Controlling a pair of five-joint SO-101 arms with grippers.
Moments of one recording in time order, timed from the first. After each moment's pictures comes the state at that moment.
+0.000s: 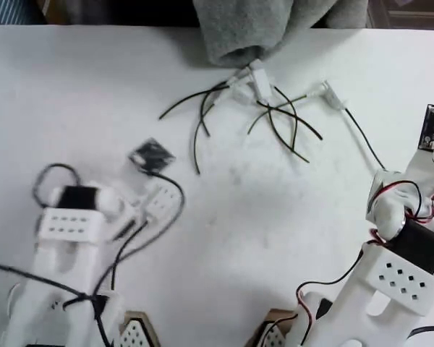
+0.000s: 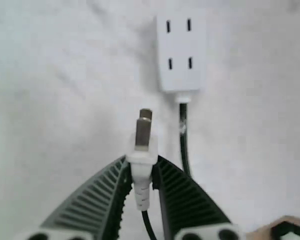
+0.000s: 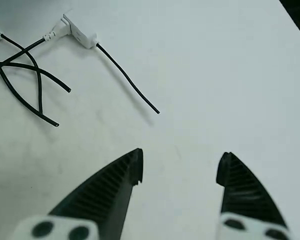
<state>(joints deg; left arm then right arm) -7.2 -38.0 51.5 74.5 -42.3 29.7 -51.2 30.8 71.9 16.2</state>
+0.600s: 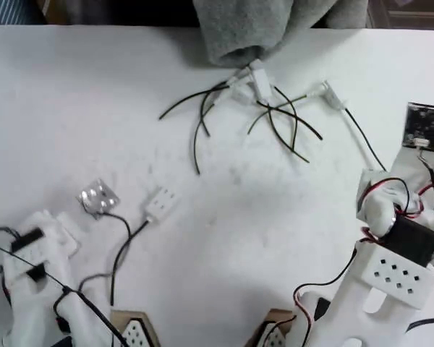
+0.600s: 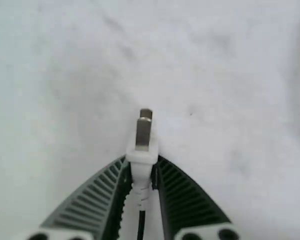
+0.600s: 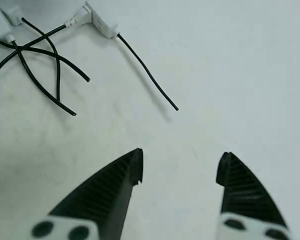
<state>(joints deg) -38.4 -38.1 80.0 37.7 -77.4 25.1 -51.2 32.8 71.9 16.6</state>
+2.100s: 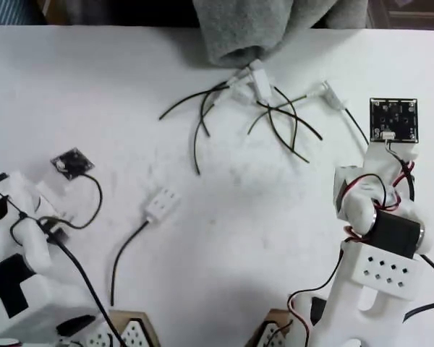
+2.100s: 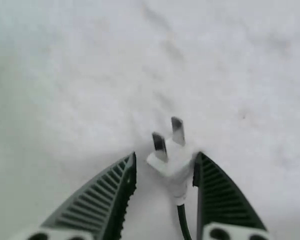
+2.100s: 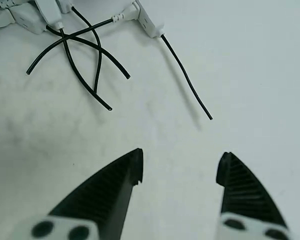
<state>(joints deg) -38.7 4.5 39.8 57.3 -76.2 16.7 -51.2 33.7 72.7 16.7</state>
